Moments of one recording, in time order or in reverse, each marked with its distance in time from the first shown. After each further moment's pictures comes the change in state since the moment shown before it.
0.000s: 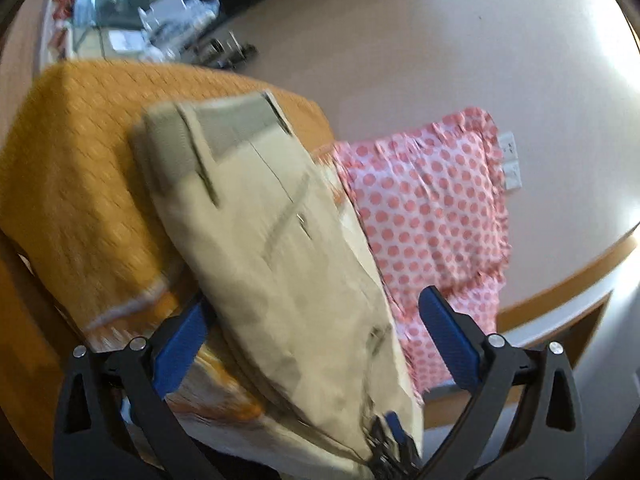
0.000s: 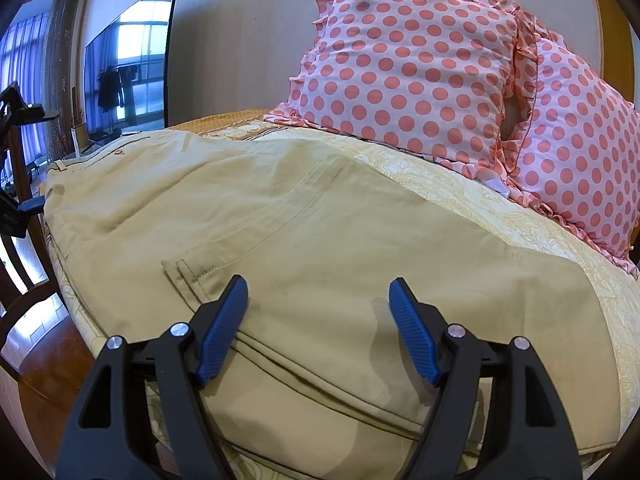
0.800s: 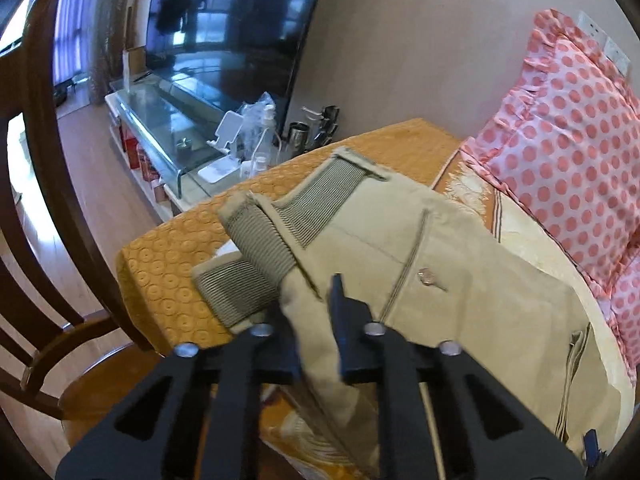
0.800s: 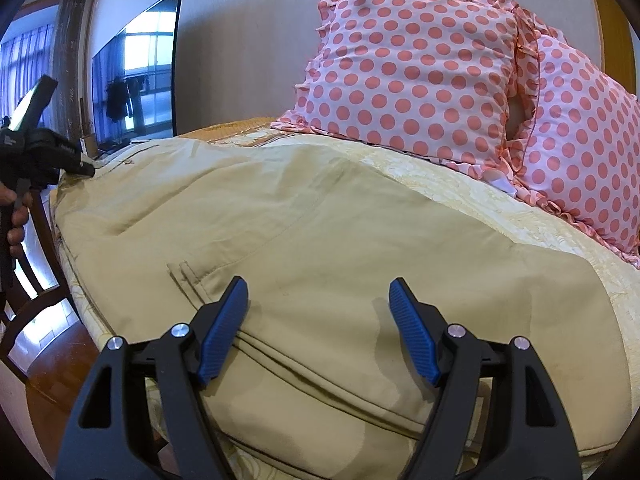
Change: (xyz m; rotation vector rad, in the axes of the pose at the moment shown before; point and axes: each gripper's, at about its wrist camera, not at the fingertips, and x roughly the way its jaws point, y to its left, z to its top) left arm 0.042 -0.039 0.013 0.438 -0.164 0.747; right arm 0.002 -0.003 -0.001 0.030 -0.035 0.039
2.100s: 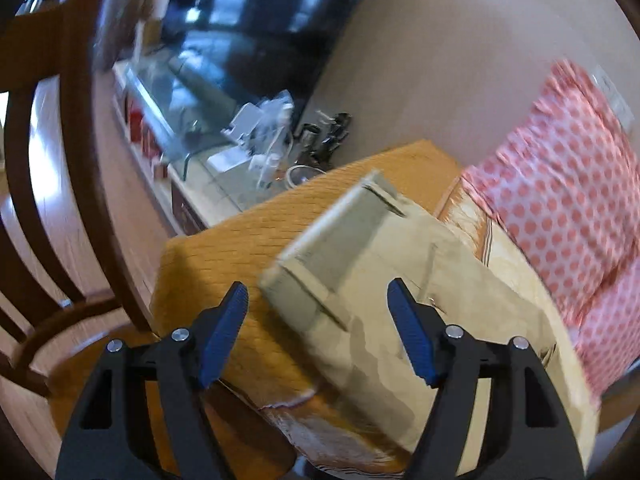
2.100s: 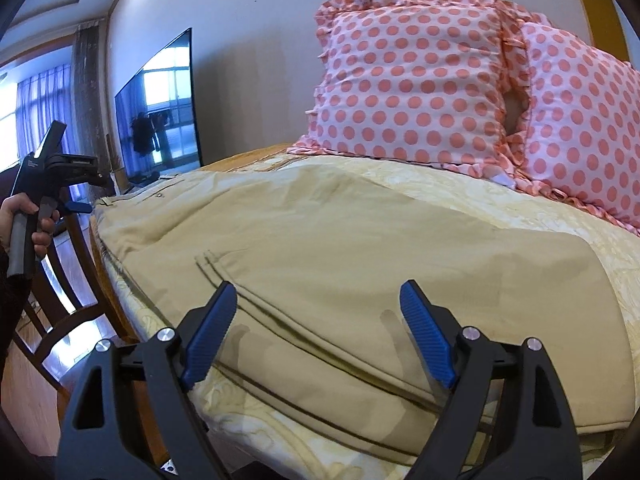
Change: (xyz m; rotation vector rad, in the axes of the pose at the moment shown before) left arm -0.032 0.050 0.016 -0.142 0.016 -0.077; right arm -0.035 -0.032 -0.020 0.069 -0.092 0.133
